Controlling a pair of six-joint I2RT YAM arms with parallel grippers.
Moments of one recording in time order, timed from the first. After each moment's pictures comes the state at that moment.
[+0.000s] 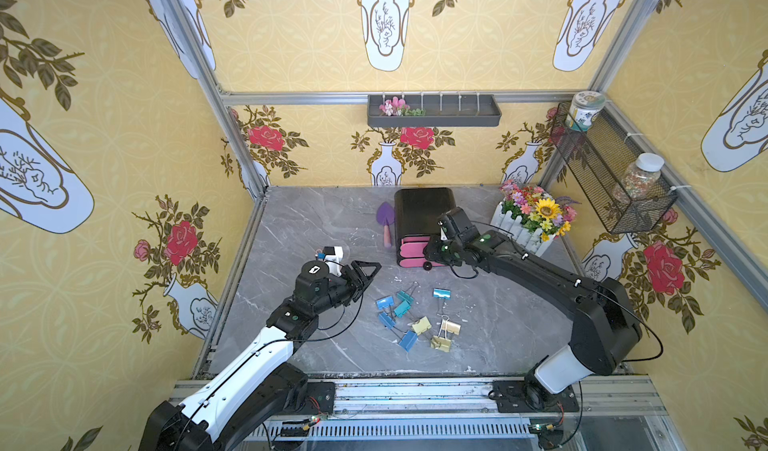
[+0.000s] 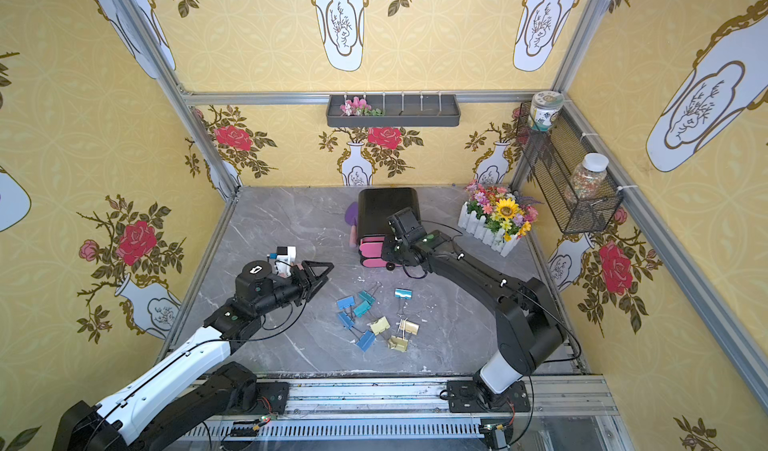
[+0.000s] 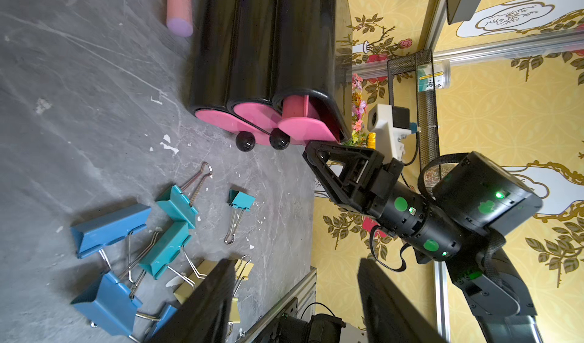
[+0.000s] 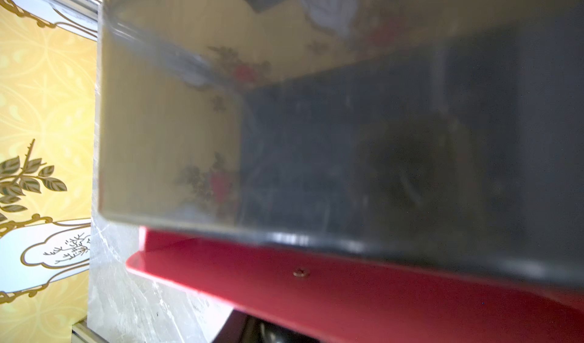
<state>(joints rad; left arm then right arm) -0.49 0.87 0.47 0.05 0.38 -1.24 0.60 1.58 1.20 -0.53 -0.06 0.71</state>
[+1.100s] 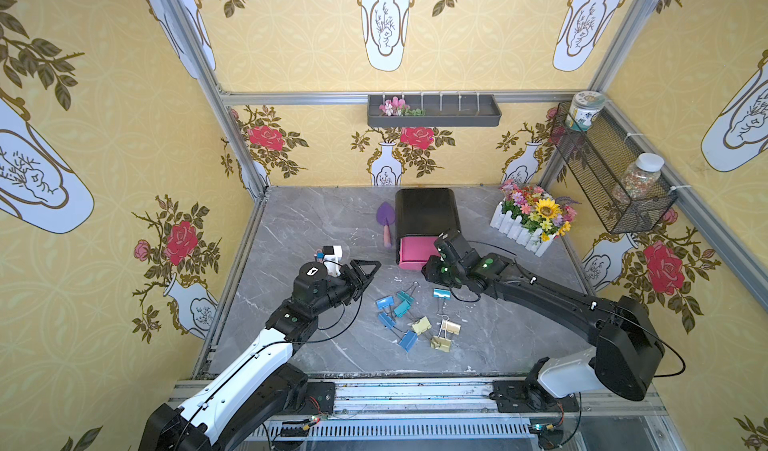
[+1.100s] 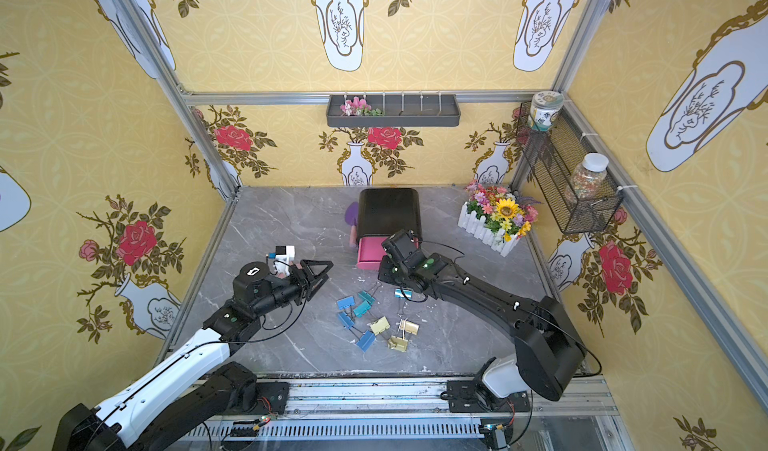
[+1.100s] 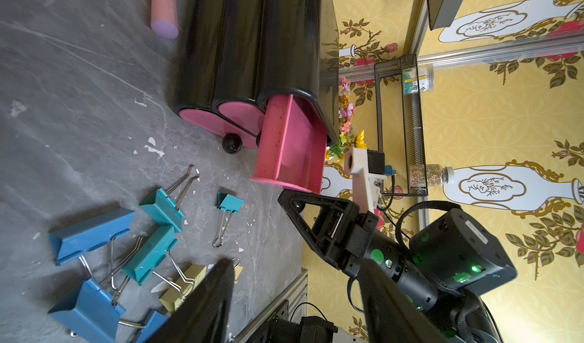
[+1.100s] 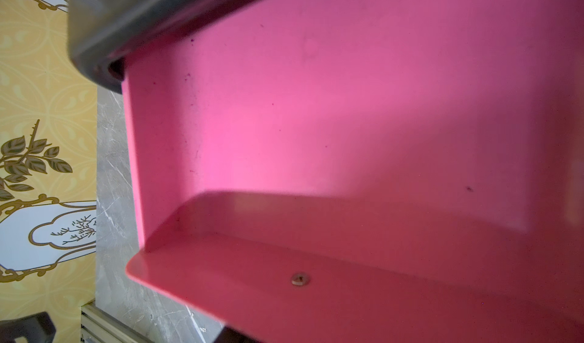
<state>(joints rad) -0.49 0.85 0.46 0.08 0.38 -1.27 0.72 1.44 1.02 -0.47 0.01 0.86</state>
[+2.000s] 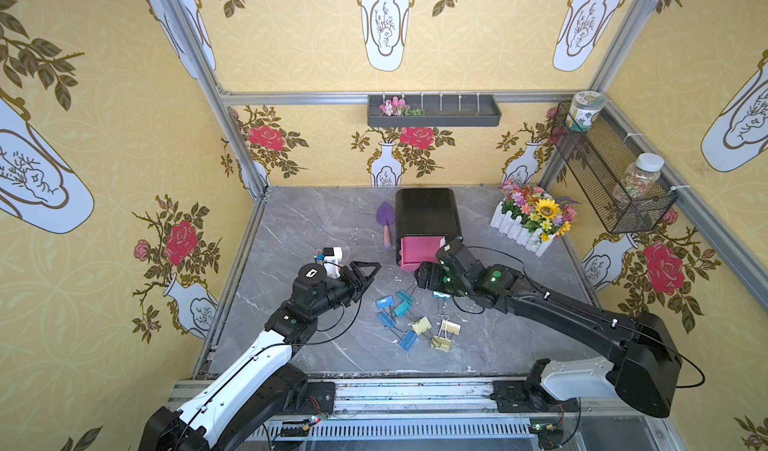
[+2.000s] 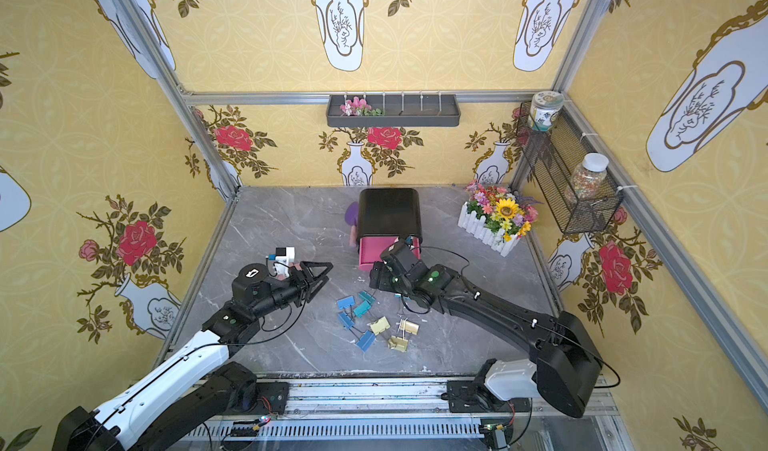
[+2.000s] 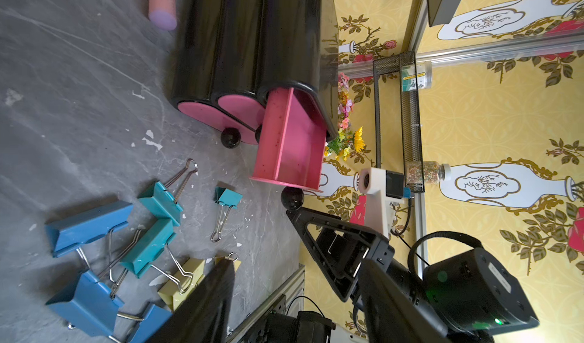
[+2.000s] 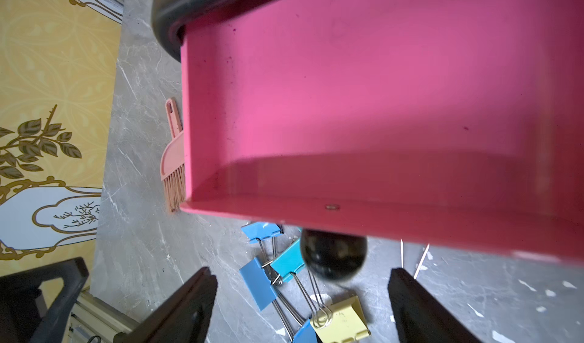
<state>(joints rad) -0.49 0.83 0.46 0.07 0.40 -1.27 0.82 1.30 0.96 -0.50 0.11 0.86</state>
